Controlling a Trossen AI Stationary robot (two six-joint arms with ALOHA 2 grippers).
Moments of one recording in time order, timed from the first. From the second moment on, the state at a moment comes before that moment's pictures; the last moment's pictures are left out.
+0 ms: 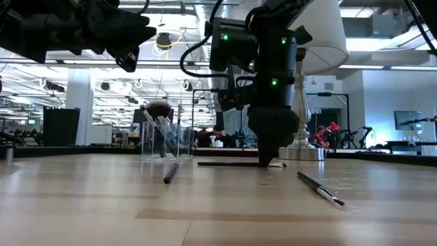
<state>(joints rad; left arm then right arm) -0.16 1.05 0.21 0.87 0.05 -0.12 0.13 2.09 1.42 -0.83 0.19 0.18</state>
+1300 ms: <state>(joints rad) -0.24 1.28 0.21 0.88 0.05 -0.19 0.22 2.04 1.63 -1.07 0.35 0.15</state>
